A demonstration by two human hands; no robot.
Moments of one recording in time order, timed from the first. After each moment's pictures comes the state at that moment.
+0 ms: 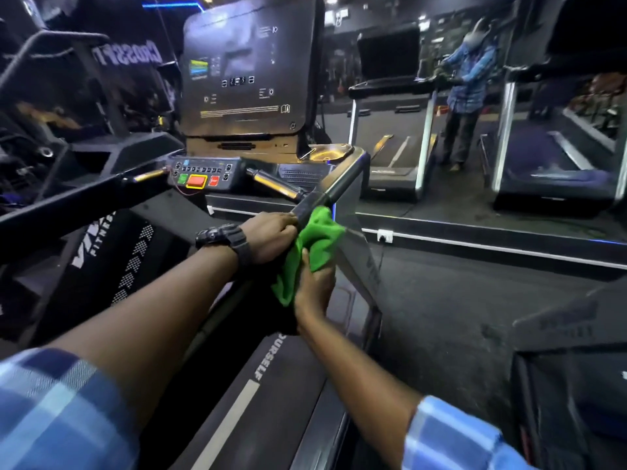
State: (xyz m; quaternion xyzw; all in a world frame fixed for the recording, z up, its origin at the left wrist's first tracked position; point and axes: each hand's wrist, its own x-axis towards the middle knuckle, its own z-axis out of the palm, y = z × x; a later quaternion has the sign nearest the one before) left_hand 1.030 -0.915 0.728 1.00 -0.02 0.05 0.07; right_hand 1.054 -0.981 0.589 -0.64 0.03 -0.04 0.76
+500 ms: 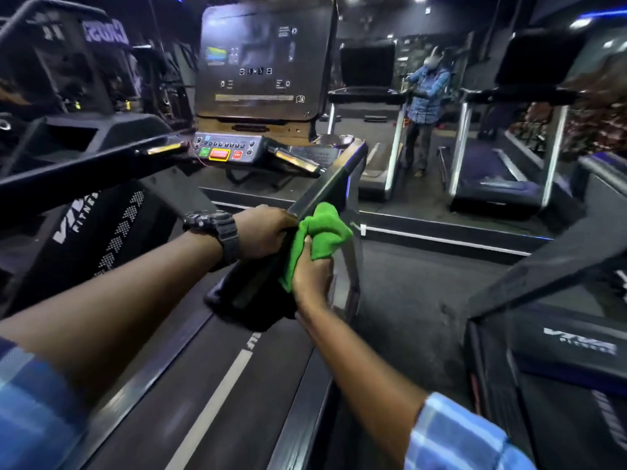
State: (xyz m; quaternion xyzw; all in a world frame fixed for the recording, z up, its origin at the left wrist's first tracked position) left_hand 0.861 -0.864 0.721 0.99 -0.16 0.05 -0.03; right_hand 0.881 -0.963 0.610 -0.70 0.10 -0.04 0.70
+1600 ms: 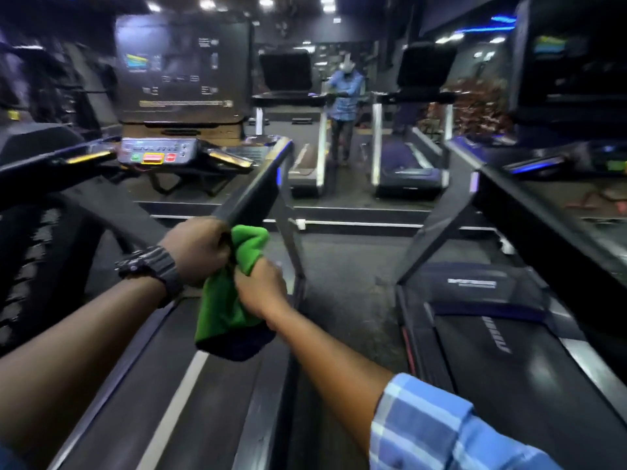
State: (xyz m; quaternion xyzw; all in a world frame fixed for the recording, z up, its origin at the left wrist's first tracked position) left_hand 0.730 -0.908 0.719 0.98 -0.11 0.18 0.02; right_hand 0.723 -1.033 0.647 -0.84 -0.05 0.01 0.54
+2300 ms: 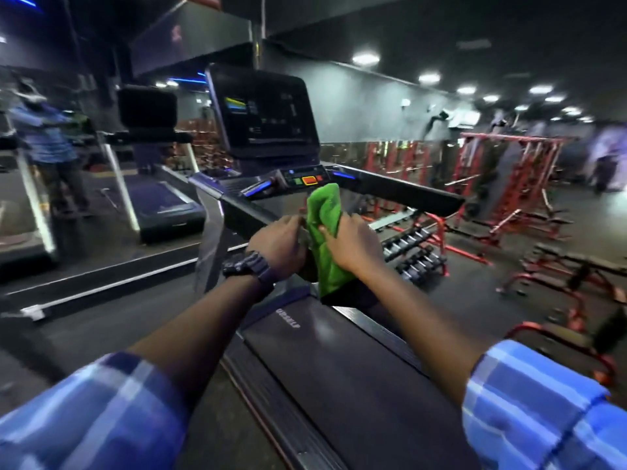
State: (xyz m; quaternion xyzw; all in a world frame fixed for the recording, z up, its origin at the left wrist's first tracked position) left_hand 0.681 -1.304 0.746 0.80 -0.51 0.19 0.24; right_hand 0.577 -1.419 0.754 -0.89 0.33 -0.29 0.11
